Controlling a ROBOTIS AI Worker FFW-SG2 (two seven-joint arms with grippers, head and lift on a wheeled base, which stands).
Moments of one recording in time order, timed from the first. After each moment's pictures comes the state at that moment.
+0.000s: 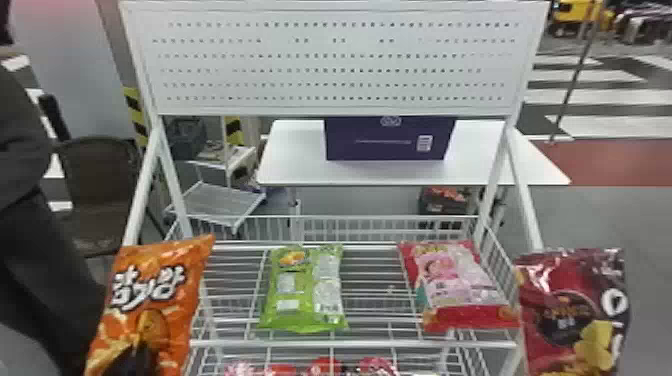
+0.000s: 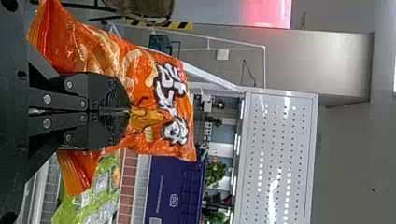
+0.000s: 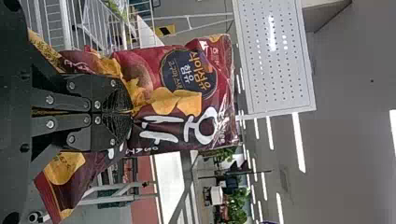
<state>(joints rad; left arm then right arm) 0.79 0.28 -0.05 -2.19 0.24 -0.22 0.27 0.88 -0.21 -0.08 -2.11 -0.35 -0.35 0.05</state>
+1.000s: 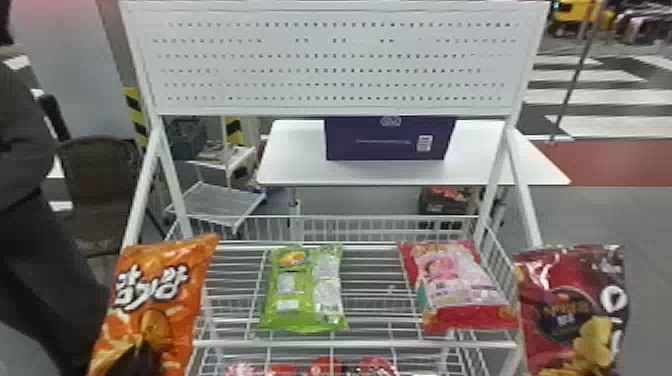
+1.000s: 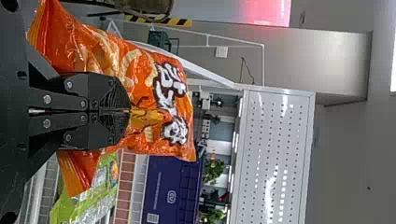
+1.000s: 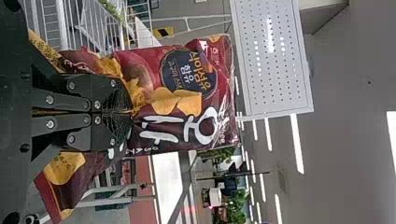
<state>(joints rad) 0.80 0.28 -0.06 -2.20 0.24 -0.23 0.26 0.87 -0.21 -0.08 -2.11 -0.36 -0.35 0.05</state>
